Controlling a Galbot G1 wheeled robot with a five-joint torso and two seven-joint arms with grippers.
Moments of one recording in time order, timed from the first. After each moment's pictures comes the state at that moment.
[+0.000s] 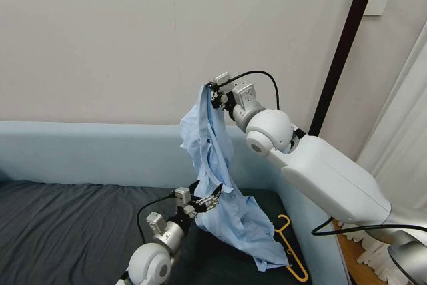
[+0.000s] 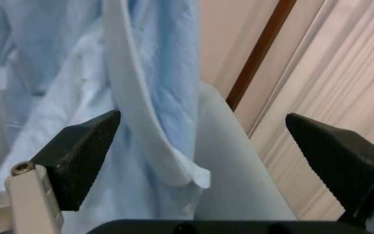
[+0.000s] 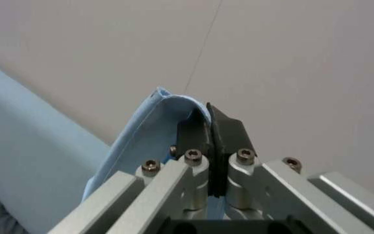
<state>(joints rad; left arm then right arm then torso) 1.03 -1.23 -0.10 -1.76 -0.73 0.01 0.08 0.01 1.11 -0.40 1.69 0.72 -0.53 0.34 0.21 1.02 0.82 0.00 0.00</state>
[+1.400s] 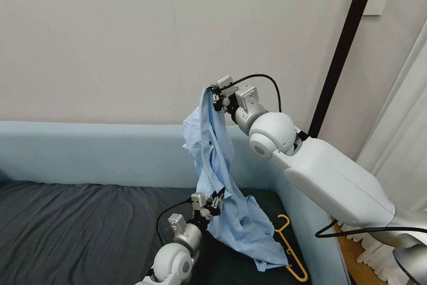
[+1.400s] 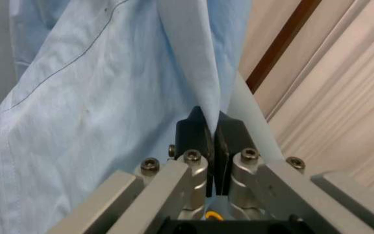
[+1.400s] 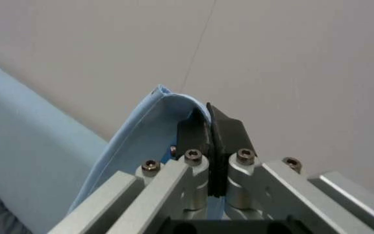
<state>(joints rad) 1.03 -1.32 -0.09 -1.65 -0.72 0.00 0.05 0.00 1.08 -0.40 1.69 0.73 -0.51 0.33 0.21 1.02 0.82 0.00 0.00</state>
